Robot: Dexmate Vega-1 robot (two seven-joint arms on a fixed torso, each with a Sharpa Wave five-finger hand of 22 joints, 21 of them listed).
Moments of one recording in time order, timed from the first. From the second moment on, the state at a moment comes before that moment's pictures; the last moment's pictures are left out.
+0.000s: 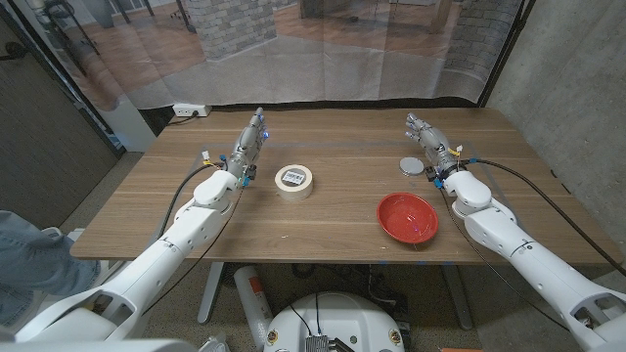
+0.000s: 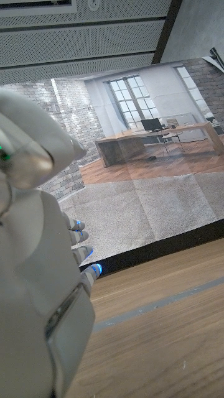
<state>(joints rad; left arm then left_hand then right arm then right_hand) 0.84 0.53 0.38 -1.40 -0.62 -0.22 0.04 0.27 -0.04 0.19 0.12 0.27 -0.17 0.06 0.21 0.18 -0.17 0.03 0.22 0.18 -0.17 0.03 0.20 0.18 -0.17 -0.03 0.24 0.18 -0.87 -0.60 -0.38 -1.39 0.45 0.30 -0.11 0.38 -0.03 0.28 -0.03 0.20 0.22 0.04 0.20 0.19 0.23 0.08 0.22 0.19 0.11 0.02 0.20 0.18 0.09 -0.04 0.60 0.17</state>
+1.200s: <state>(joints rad) 0.89 0.57 0.37 -1.48 -0.62 -0.19 0.06 0.28 -0.02 0.20 0.10 0.26 -0.17 0.08 0.21 0.18 -0.17 0.03 0.22 0.18 -0.17 0.03 0.20 0.18 -0.17 -0.03 0.24 0.18 -0.89 -0.68 -0.38 -1.45 0.26 0.28 -0.22 0.41 -0.02 0.28 -0.06 0.20 0.24 0.03 0.20 0.19 0.24 0.06 0.22 0.19 0.13 -0.01 0.20 0.18 0.10 -0.04 0.58 0.17</state>
